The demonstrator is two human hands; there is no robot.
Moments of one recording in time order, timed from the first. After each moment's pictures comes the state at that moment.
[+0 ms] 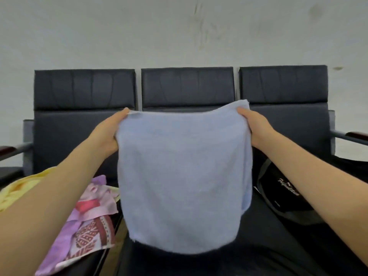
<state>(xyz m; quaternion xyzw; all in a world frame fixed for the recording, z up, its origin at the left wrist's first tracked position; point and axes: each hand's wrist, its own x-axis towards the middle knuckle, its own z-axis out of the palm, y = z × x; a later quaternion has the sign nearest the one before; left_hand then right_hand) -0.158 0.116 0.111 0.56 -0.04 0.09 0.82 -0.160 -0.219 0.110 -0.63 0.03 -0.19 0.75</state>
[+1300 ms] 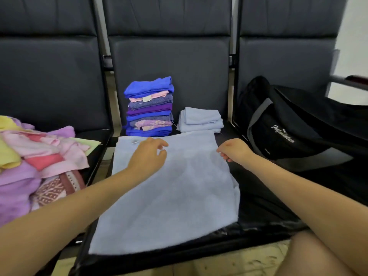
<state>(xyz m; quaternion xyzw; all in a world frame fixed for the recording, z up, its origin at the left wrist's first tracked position) -0.122 0.022 -0.114 0.94 -0.17 0.12 0.28 -0.131 -0.244 -0.109 -0.88 0.16 0.00 0.45</state>
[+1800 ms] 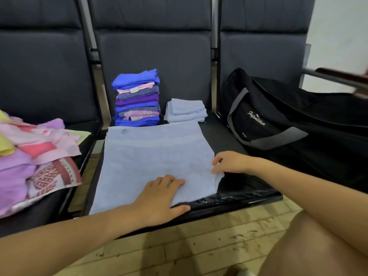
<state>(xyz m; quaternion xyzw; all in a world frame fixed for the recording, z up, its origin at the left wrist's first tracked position) -0.257 0.003 -0.157 0.93 -0.35 -0.07 0.06 -0.232 -0.258 -0.112 -0.95 0.05 0.15 0.28</state>
